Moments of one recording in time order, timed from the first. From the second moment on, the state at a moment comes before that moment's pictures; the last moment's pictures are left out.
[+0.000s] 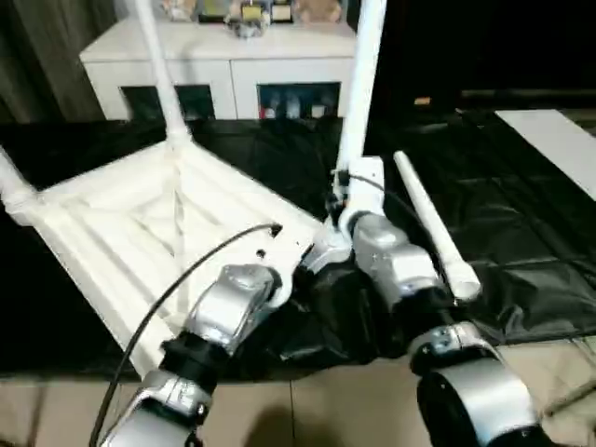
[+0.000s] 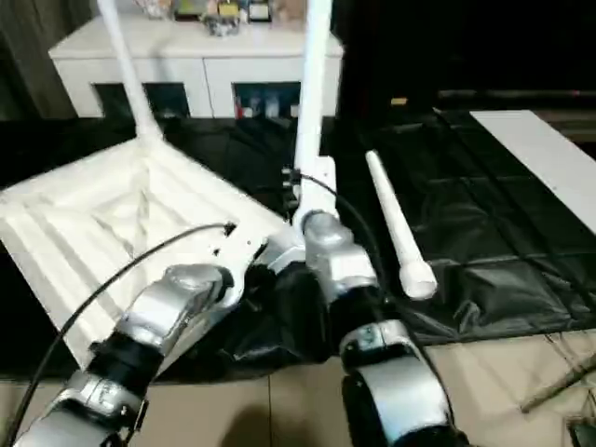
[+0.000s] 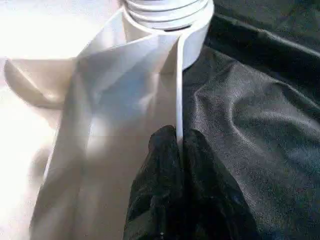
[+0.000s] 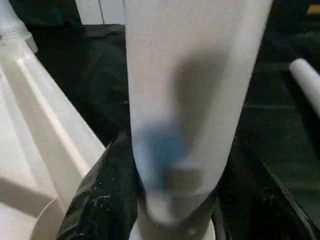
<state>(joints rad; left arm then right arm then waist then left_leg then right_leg) -0.56 0.06 -0.26 0.43 0.04 0.65 -0.48 -0.79 0.06 0.01 0.78 0.10 0.30 -0.10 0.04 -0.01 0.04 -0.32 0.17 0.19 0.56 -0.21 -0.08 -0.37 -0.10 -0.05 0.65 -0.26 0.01</state>
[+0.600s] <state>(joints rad) -0.47 0.33 -0.28 0.29 -0.01 0.57 -0.78 -0.68 -0.09 0.11 0.59 0.14 0.31 0.46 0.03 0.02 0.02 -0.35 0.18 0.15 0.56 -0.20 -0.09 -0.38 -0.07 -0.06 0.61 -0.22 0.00</state>
